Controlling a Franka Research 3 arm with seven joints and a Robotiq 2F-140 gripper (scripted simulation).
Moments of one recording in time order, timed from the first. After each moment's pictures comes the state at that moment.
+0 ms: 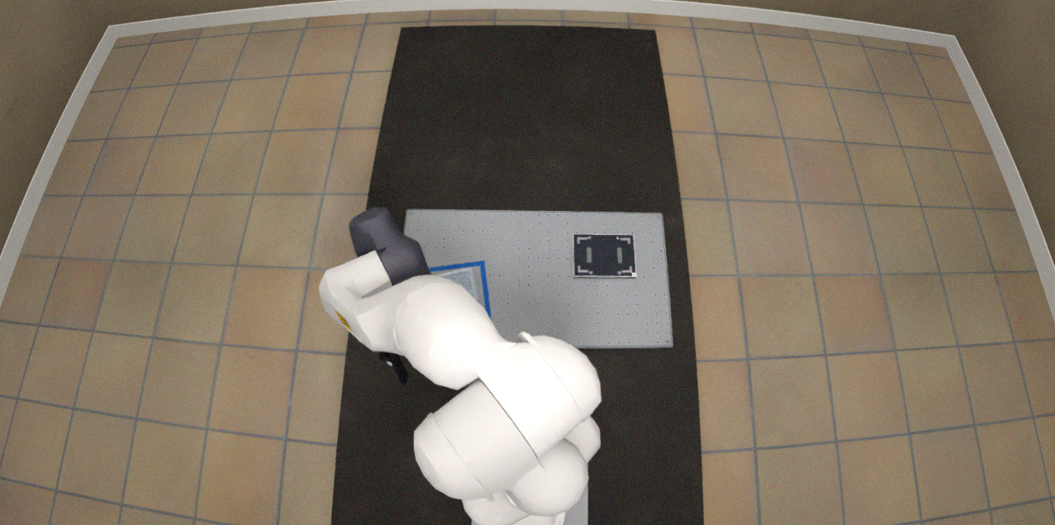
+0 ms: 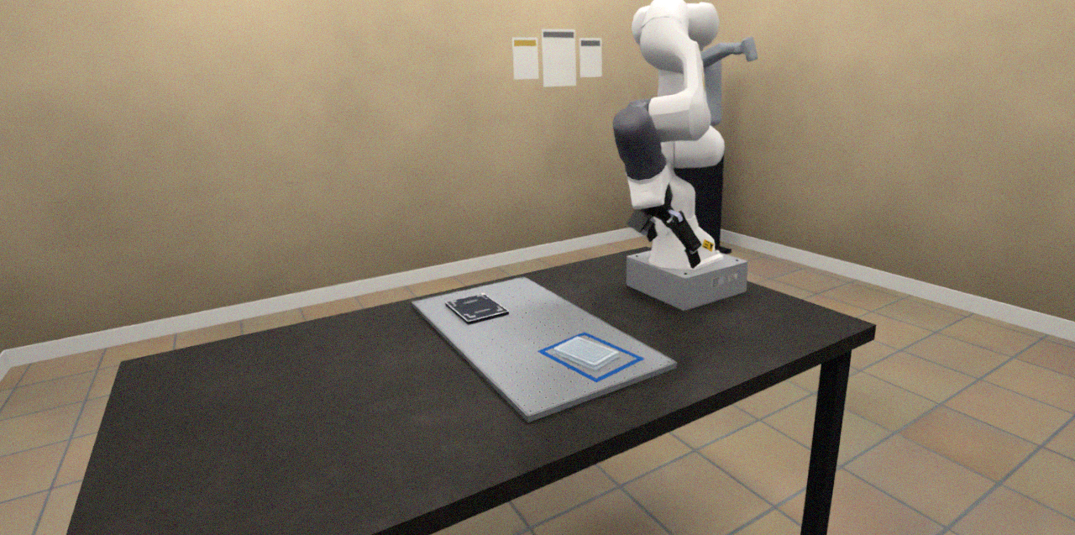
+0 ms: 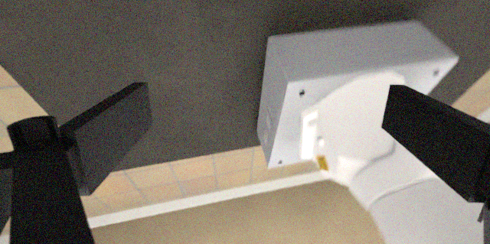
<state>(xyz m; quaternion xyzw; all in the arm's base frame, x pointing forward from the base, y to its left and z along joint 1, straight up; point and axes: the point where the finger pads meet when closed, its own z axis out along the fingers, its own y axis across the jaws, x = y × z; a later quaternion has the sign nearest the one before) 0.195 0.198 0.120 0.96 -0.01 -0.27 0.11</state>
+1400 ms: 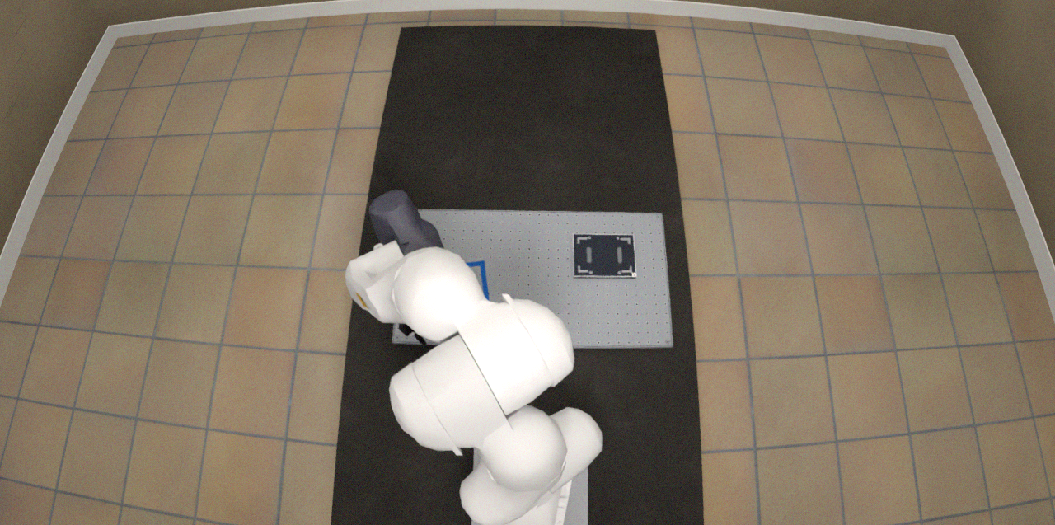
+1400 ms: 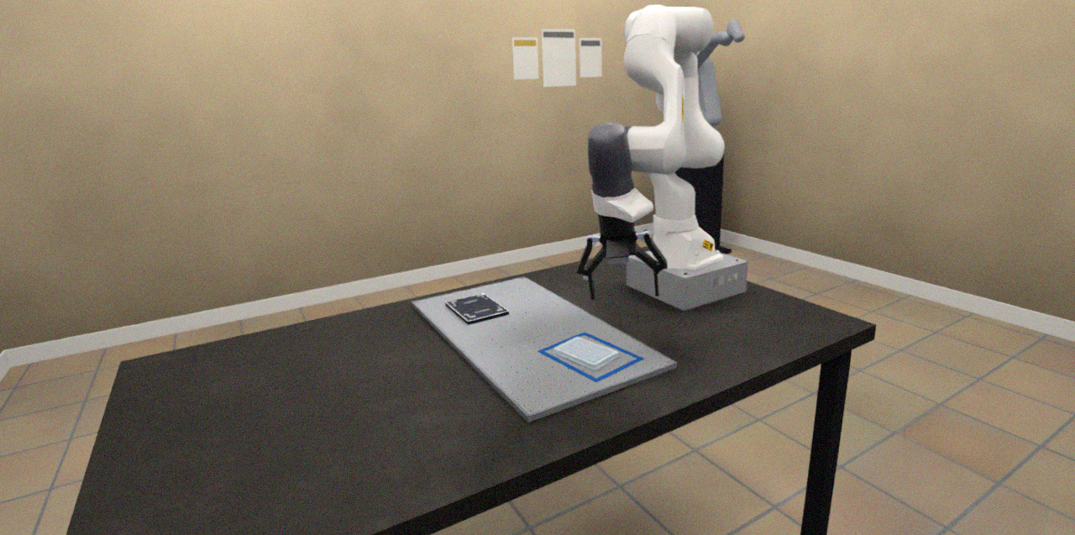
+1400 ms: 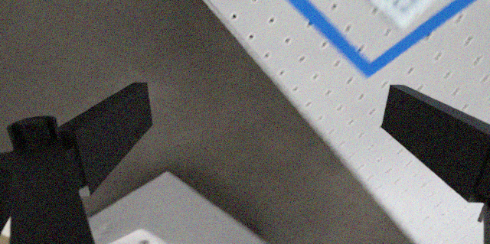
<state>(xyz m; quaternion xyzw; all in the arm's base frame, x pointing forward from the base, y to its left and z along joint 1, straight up) 0.346 0.201 0.044 0.90 0.42 -0.14 0.01</state>
